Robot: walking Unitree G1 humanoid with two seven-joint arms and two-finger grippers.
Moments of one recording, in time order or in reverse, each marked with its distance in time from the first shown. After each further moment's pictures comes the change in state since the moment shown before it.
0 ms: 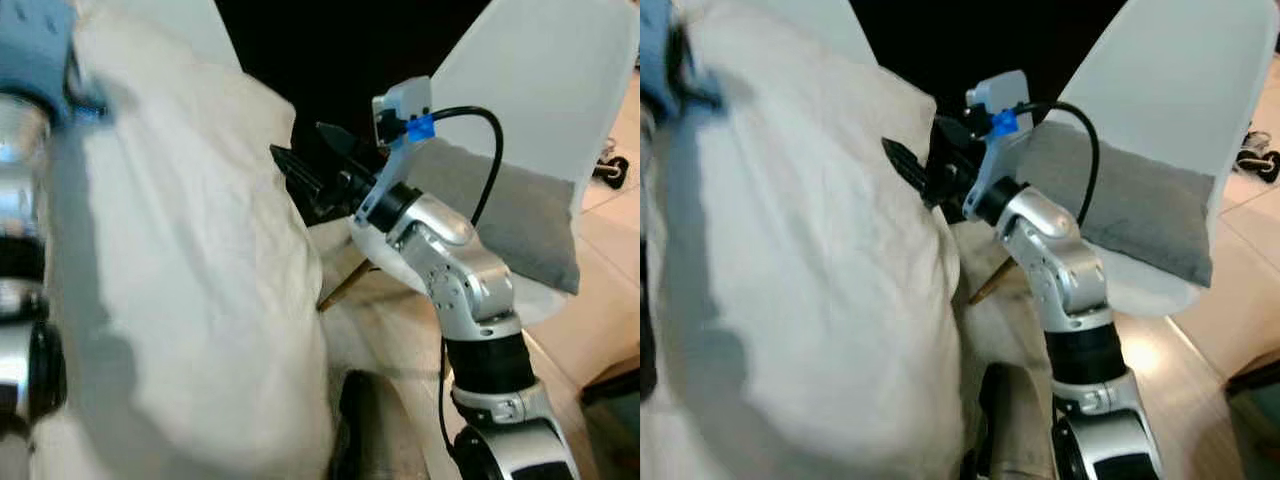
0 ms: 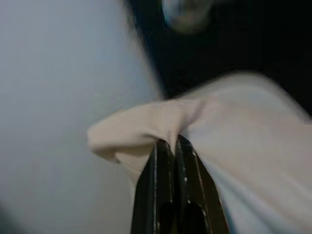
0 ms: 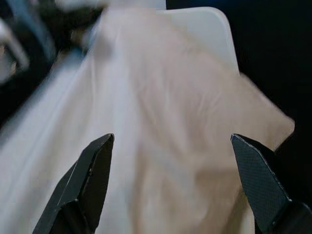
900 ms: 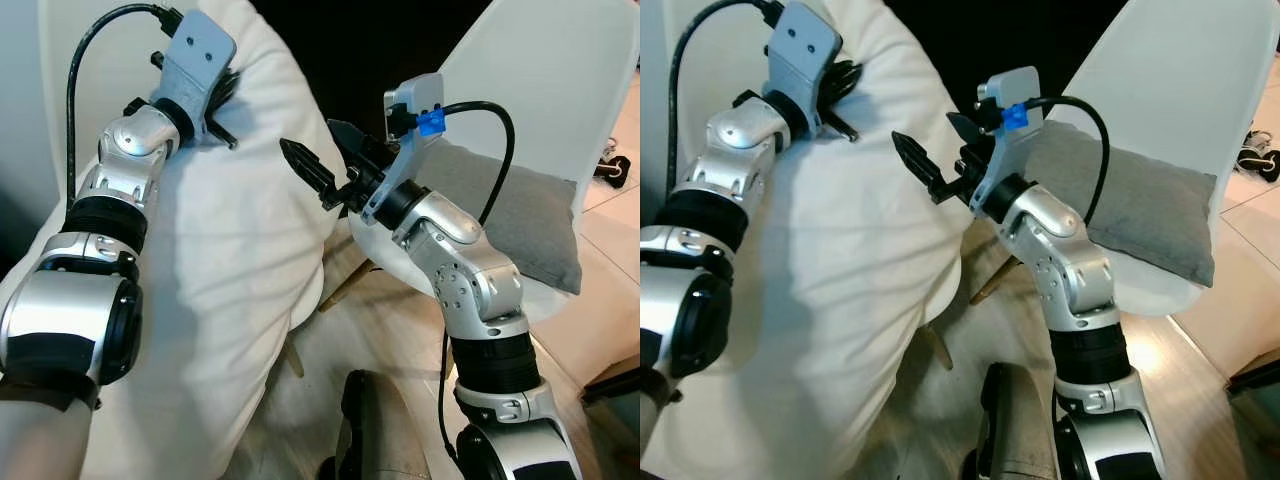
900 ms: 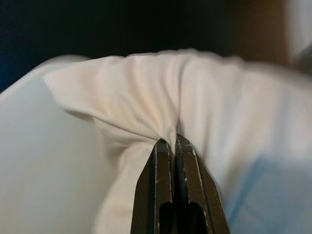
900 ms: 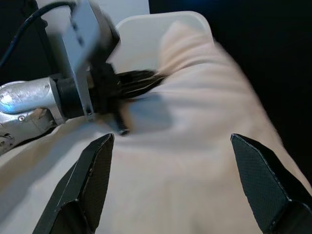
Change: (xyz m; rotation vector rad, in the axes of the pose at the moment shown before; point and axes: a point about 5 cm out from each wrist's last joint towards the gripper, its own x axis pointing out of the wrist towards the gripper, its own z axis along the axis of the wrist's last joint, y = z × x) left arm -0.023 -0.108 -0.047 0.125 0.086 -0.470; right arm -0.004 -0.004 0.003 -0.005 0.003 -0.039
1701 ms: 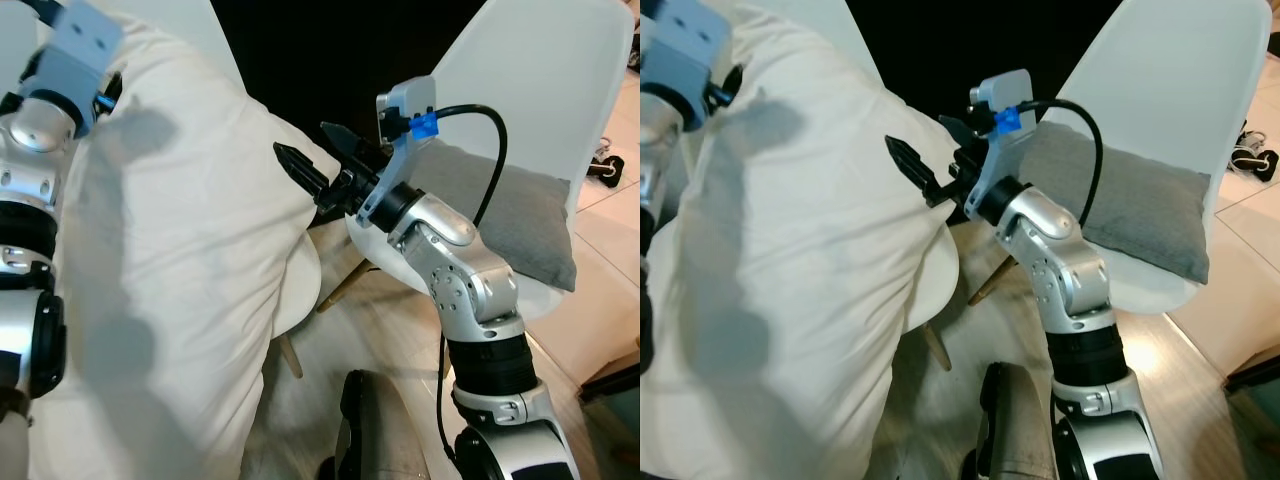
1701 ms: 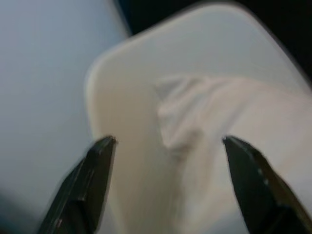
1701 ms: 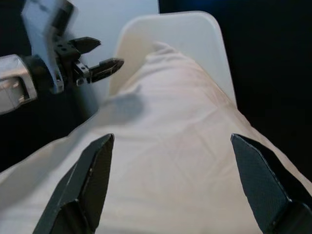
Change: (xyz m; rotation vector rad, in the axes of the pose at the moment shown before) left arm -0.041 0.053 -0.012 -0.258 0.096 0.336; right arm 0.002 0.002 -0.002 0.004 0.006 0.011
